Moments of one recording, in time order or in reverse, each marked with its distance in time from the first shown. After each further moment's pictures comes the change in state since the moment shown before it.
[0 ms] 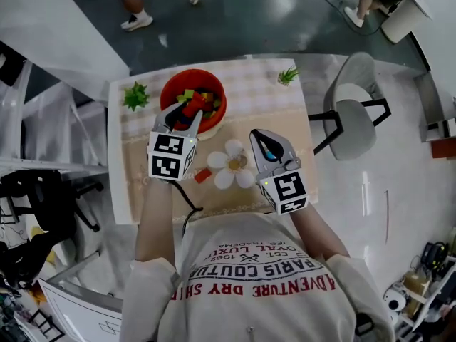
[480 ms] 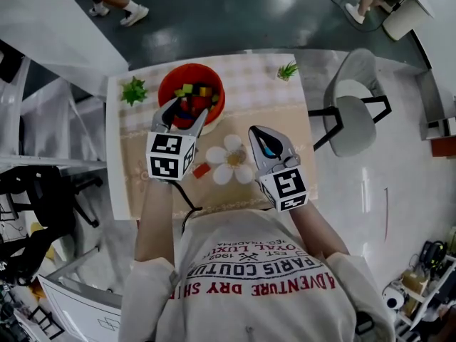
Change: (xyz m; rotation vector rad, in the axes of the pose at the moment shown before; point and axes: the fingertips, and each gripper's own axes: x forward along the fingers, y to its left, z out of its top) left arm -0.004 -0.008 0.001 -0.069 -0.045 0.007; right arm -0.002 0.001 -0.004 0.012 0.003 0.014
